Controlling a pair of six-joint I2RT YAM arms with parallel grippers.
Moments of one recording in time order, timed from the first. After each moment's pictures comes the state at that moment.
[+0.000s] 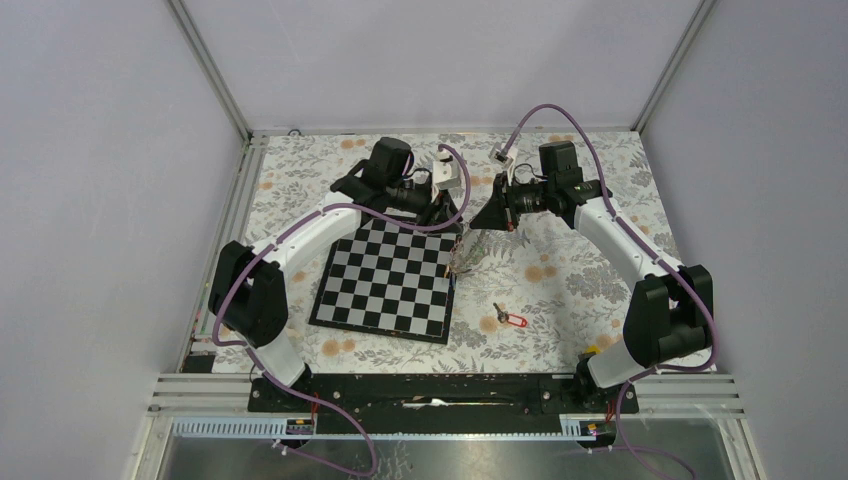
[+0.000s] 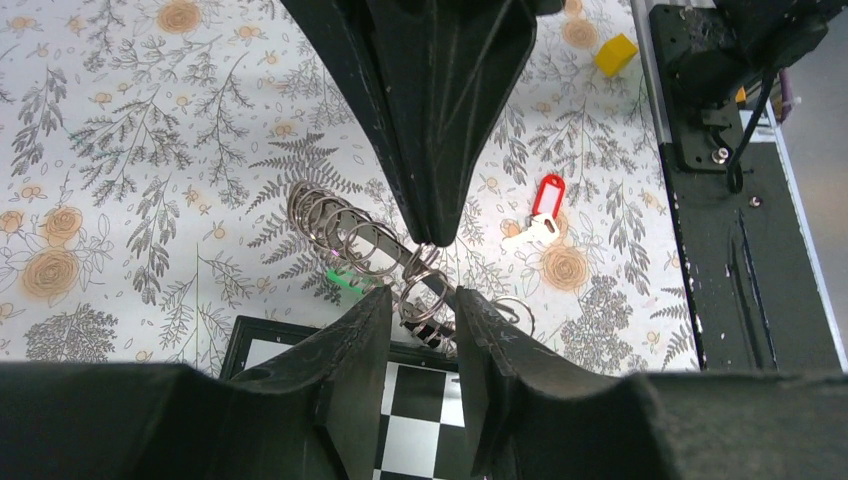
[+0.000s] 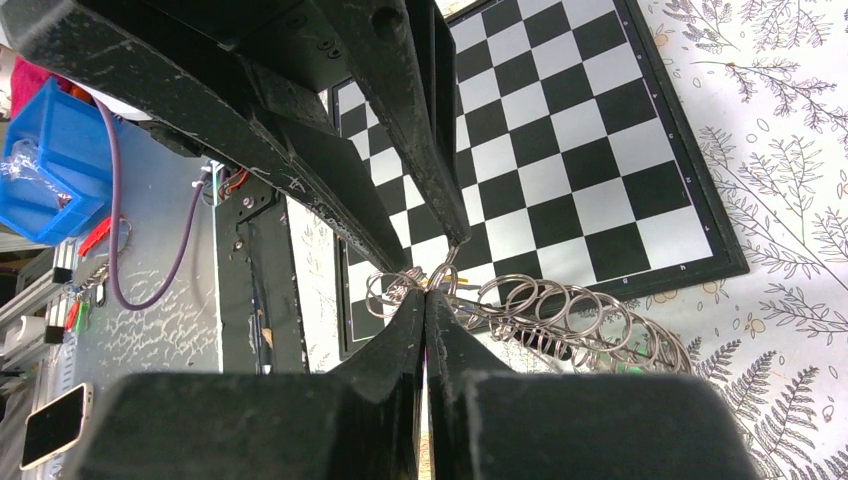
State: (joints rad) left arm -0.57 1.69 1.39 -0.35 0.94 0.46; right arm 0.28 1.53 1.20 -0.44 -1.09 -0.18
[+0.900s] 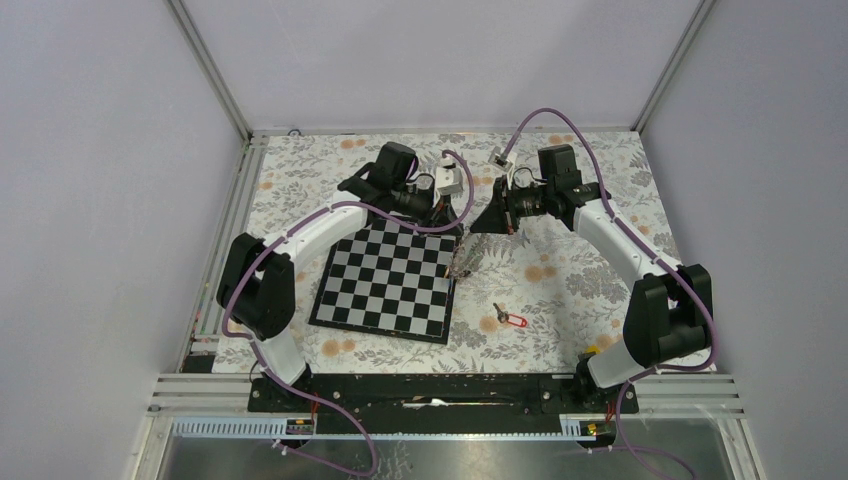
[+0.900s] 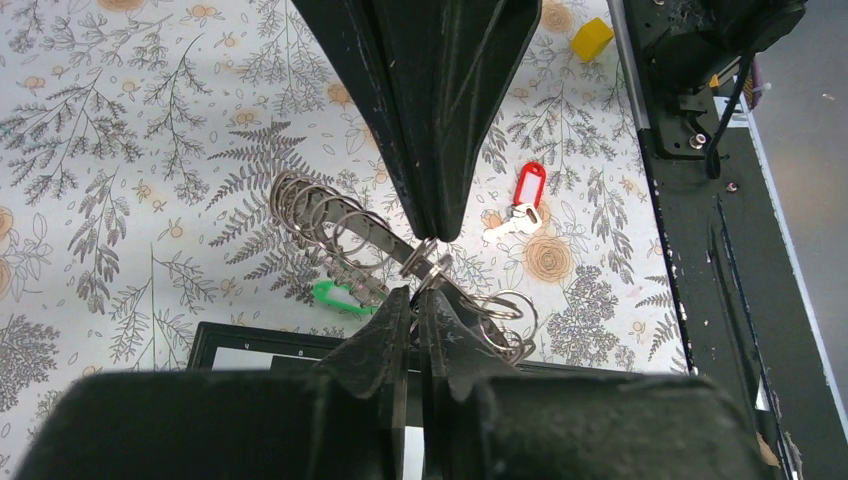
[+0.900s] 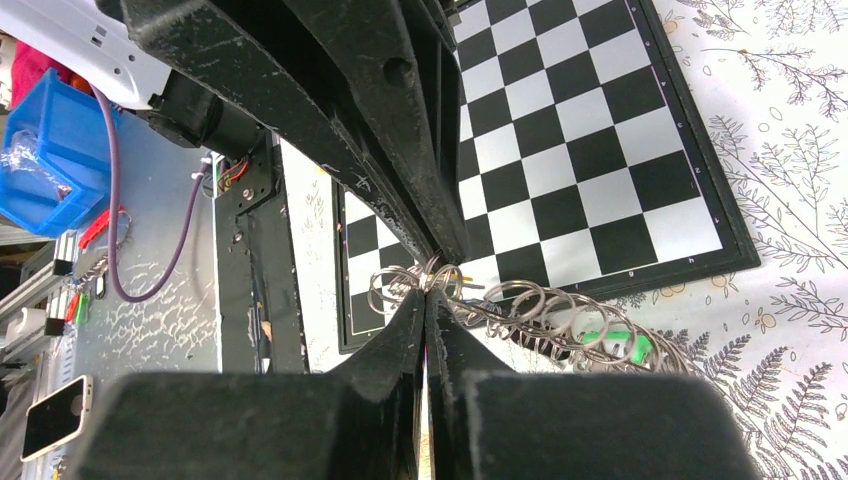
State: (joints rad) left arm -0.57 1.74 1.39 -0.35 0.99 0.46; right arm 0.28 1.53 1.18 -0.44 -1.09 -0.20
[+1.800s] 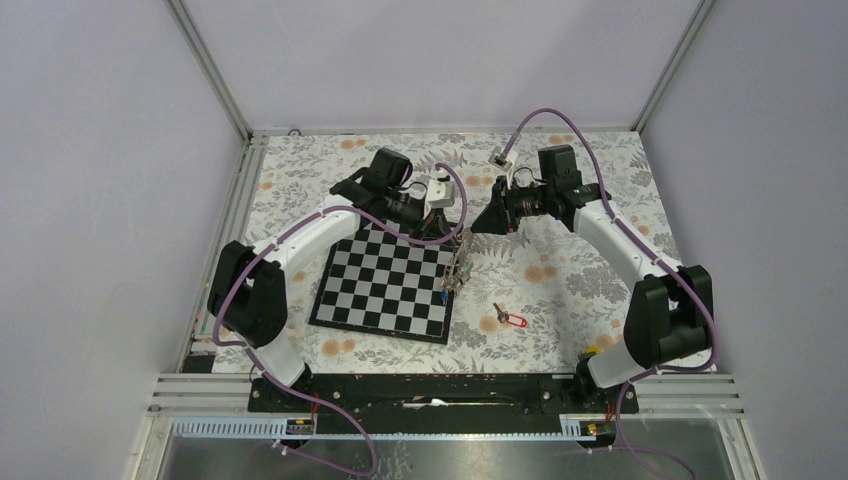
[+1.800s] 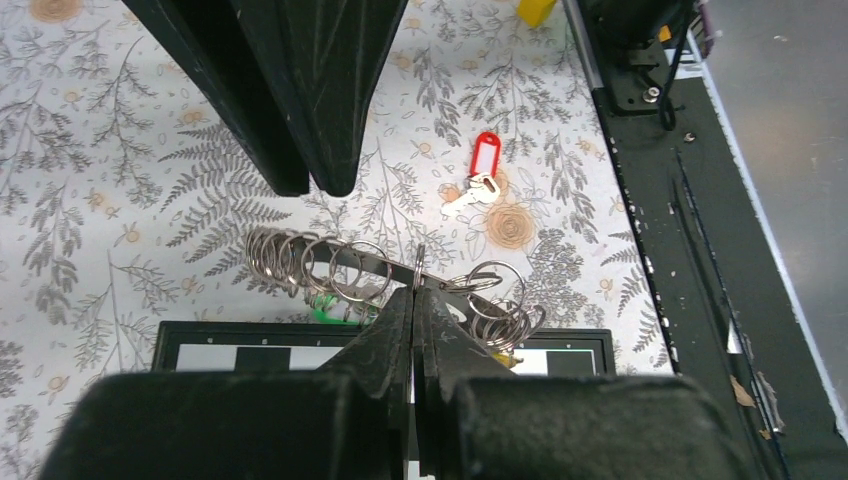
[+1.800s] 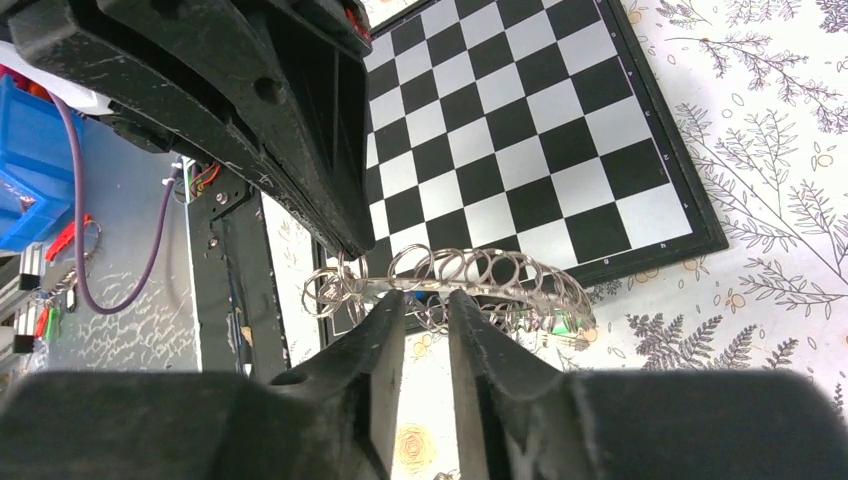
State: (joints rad) left arm -0.56 1.68 1.35 -0.47 1.05 0.63; right arm 0.28 1.53 1.17 -0.43 -1.03 -0.19
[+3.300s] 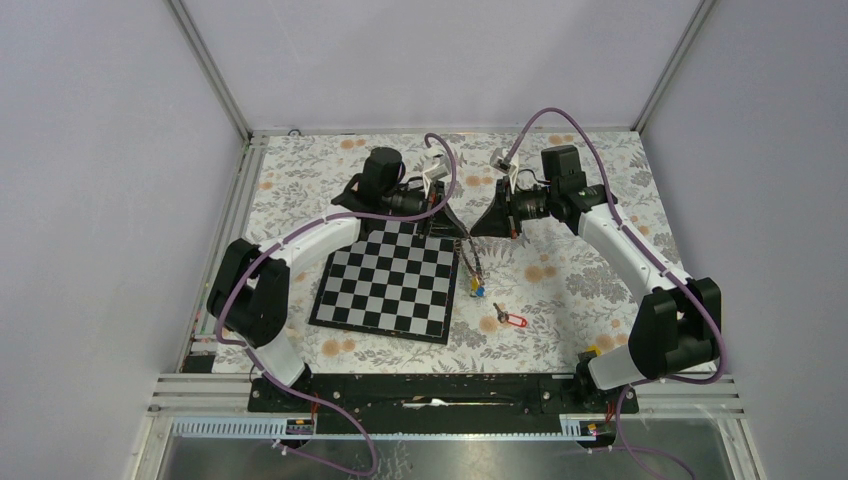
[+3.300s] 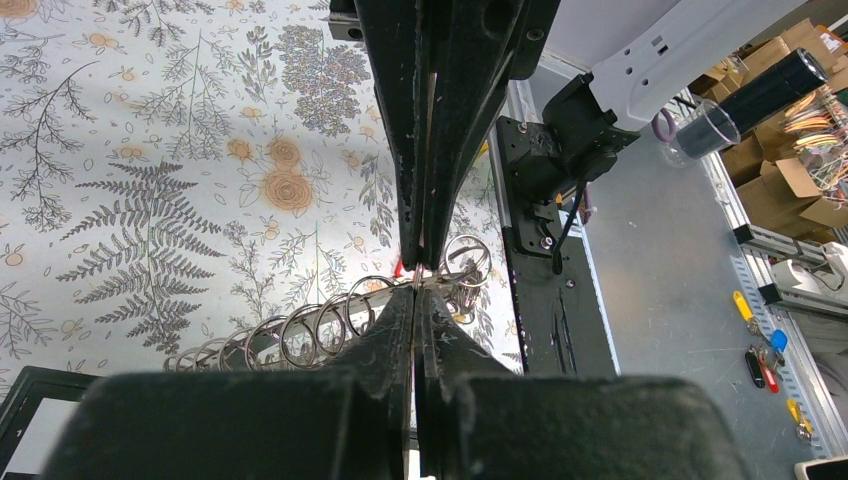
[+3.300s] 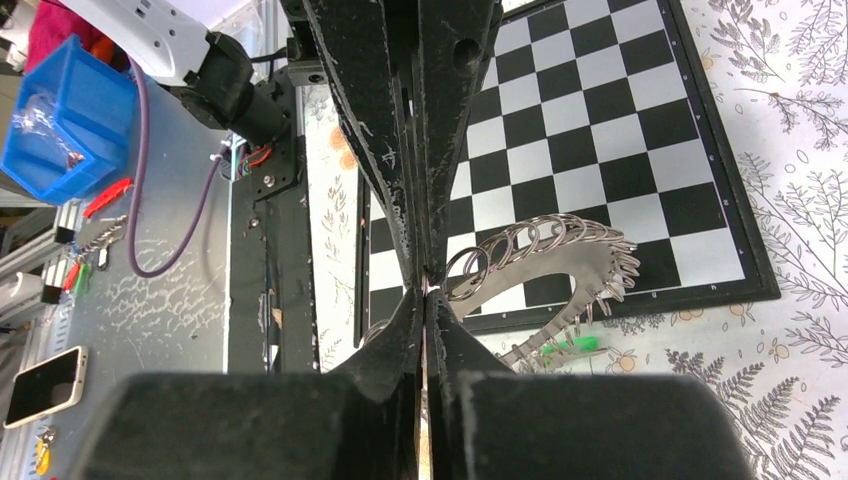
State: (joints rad) left arm -0.55 1.68 1.20 0.11 1.15 -0.12; right arm 0.29 1.47 1.17 -0.48 -1.14 -0.27
